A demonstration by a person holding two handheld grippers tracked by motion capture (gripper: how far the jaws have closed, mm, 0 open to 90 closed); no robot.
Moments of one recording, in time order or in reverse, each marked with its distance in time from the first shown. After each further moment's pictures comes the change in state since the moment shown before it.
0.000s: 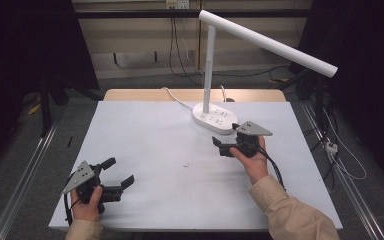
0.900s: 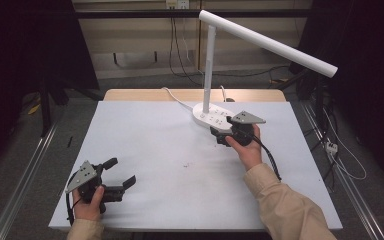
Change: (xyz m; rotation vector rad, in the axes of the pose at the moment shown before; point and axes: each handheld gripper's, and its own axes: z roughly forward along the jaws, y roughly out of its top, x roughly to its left) left arm -0.001 -0.001 0.004 0.010 -0.008 0.002; right arm -0.015 0.012 0.031 0.036 -0.005 0.000
